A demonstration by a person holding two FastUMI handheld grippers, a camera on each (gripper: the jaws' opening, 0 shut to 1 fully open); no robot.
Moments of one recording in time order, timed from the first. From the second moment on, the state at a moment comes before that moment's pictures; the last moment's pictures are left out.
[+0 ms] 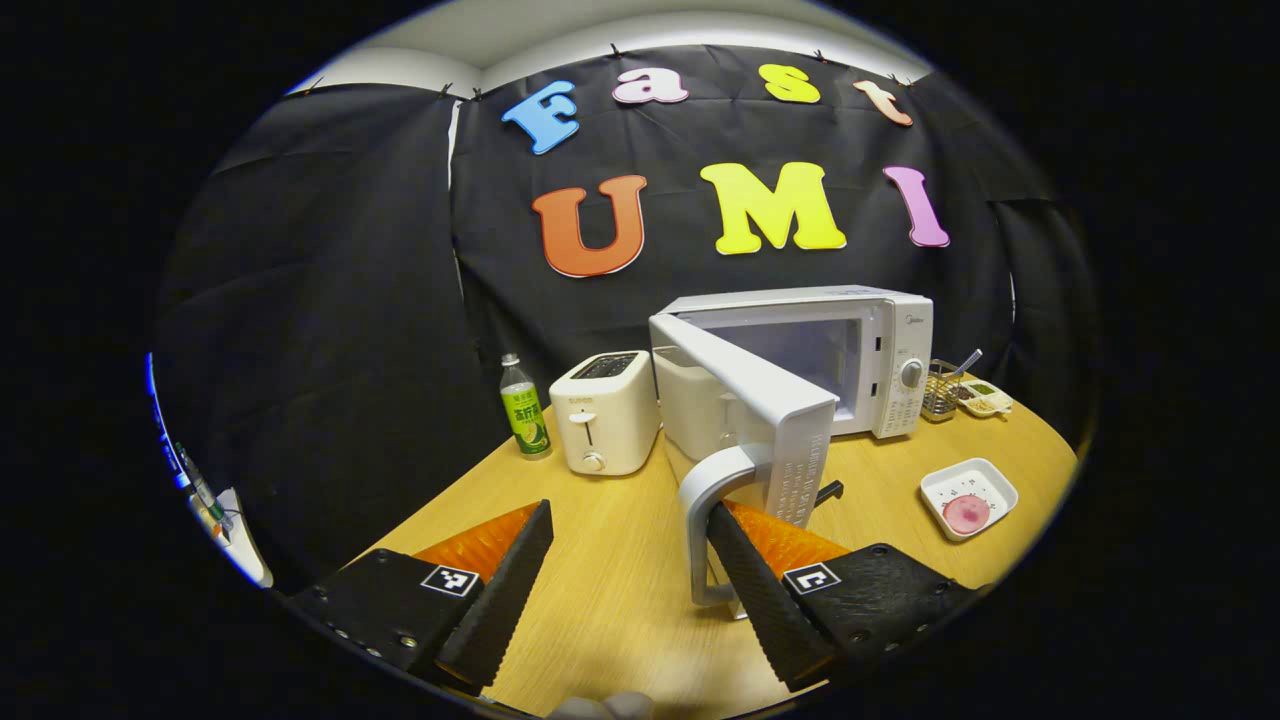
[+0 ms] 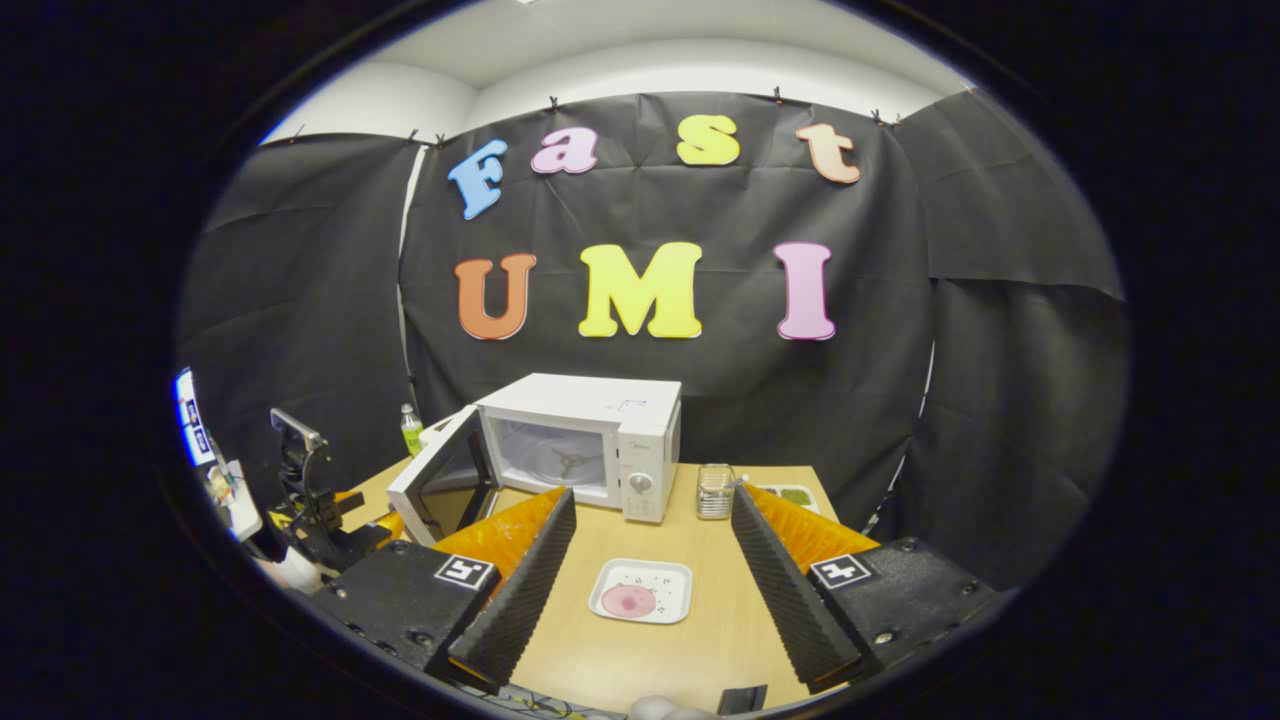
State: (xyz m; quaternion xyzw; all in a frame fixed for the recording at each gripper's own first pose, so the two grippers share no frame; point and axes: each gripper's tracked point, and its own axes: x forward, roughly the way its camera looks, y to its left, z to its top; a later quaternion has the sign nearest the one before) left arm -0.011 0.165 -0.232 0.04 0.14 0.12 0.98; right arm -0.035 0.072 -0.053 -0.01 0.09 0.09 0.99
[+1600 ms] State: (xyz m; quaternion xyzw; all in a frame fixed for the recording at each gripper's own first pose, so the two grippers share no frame) left arm -0.051 0.039 -0.096 0.06 0.09 0.10 0.99; right arm 0.111 0.040 -0.377 0.07 0.45 0.14 0.88
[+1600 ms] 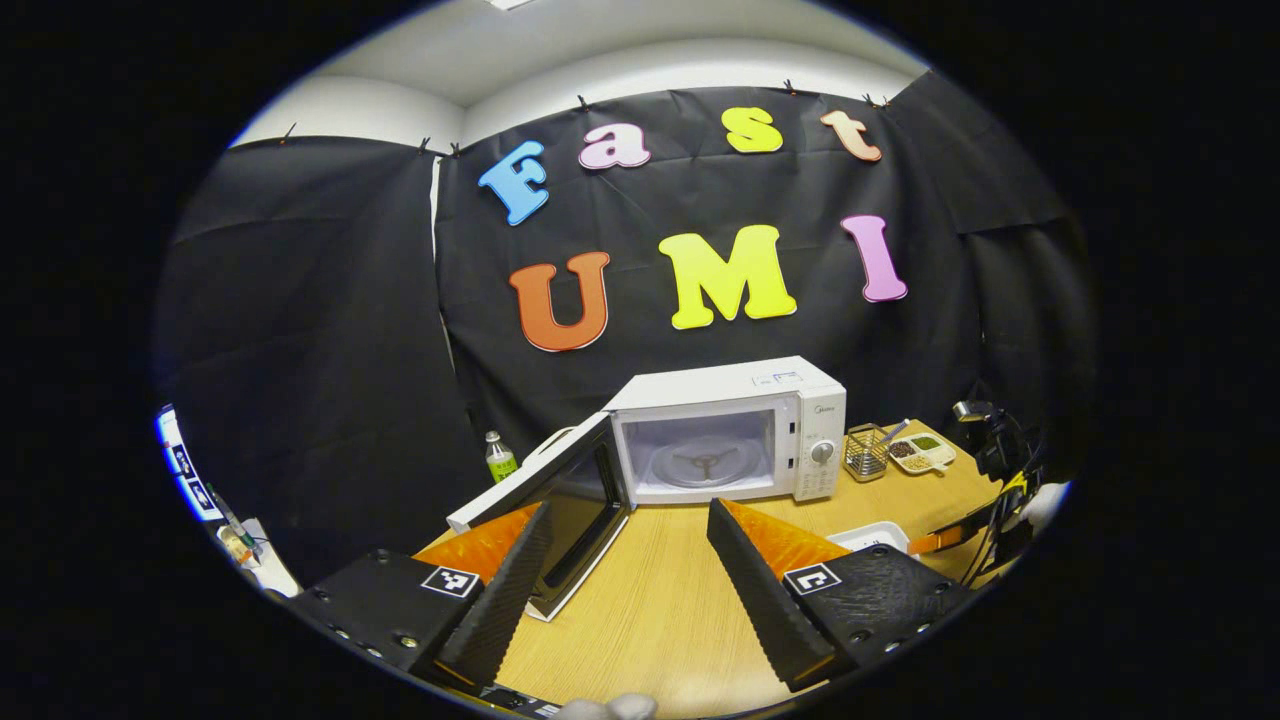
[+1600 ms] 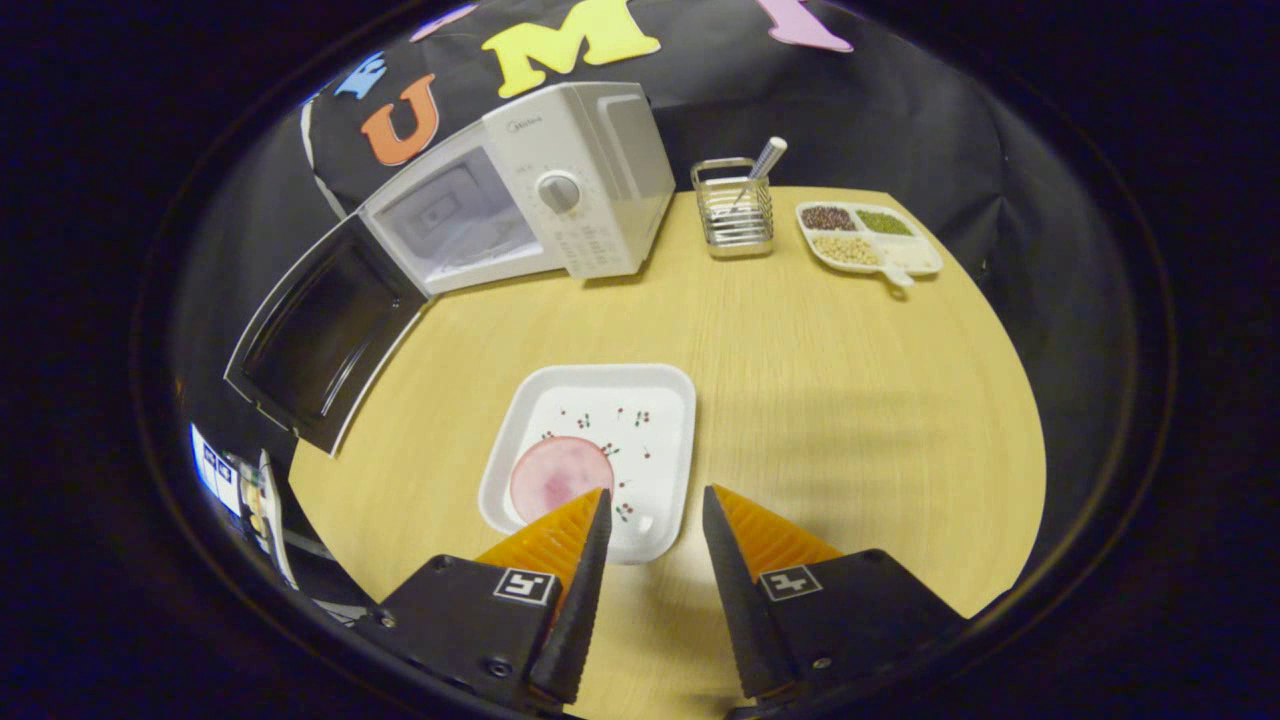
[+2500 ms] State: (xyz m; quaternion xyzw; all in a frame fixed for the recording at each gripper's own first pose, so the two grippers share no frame) left arm -0.027 0.058 -0.099 0.04 0.08 0.08 0.99; right arm 0.109 0.038 -0.405 0.09 0.55 0.05 0.83
